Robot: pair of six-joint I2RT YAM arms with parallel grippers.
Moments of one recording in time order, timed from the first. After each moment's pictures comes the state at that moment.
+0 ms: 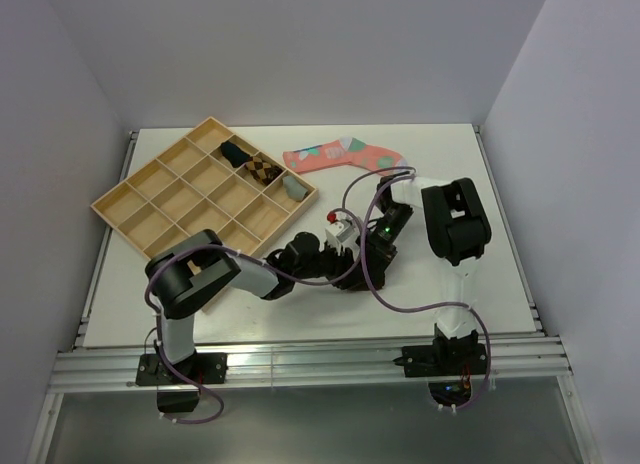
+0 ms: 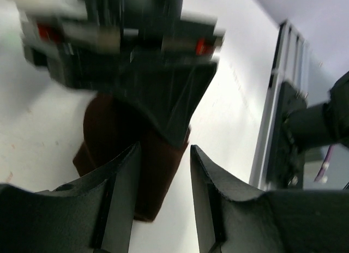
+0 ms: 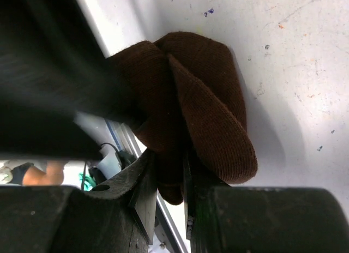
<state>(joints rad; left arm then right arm) -0.96 1.87 0.75 0.86 0.33 -0.51 0.27 2.10 1.32 -1.31 -0.70 -0.88</state>
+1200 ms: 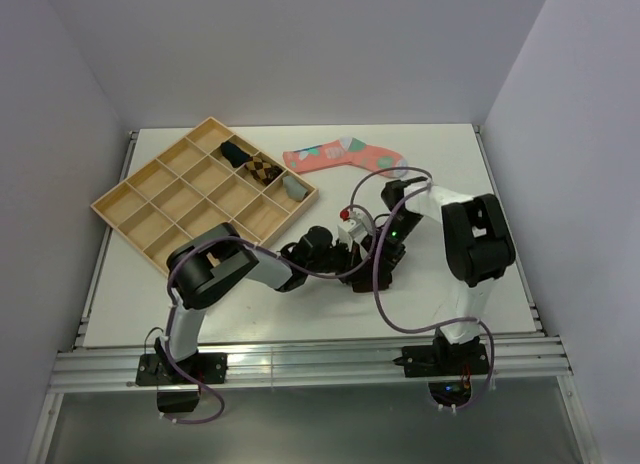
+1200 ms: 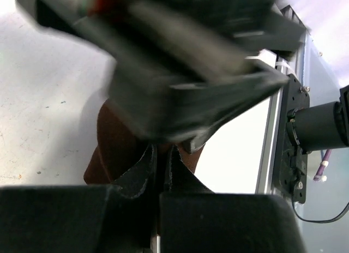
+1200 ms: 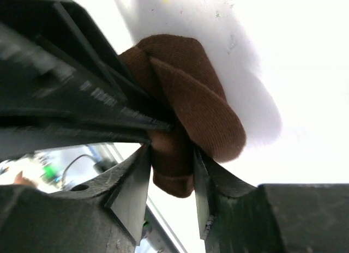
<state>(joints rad) -0.96 2.02 0.89 0.78 0.42 -0.52 0.26 1.90 1.17 -1.13 -0.59 -0.73</state>
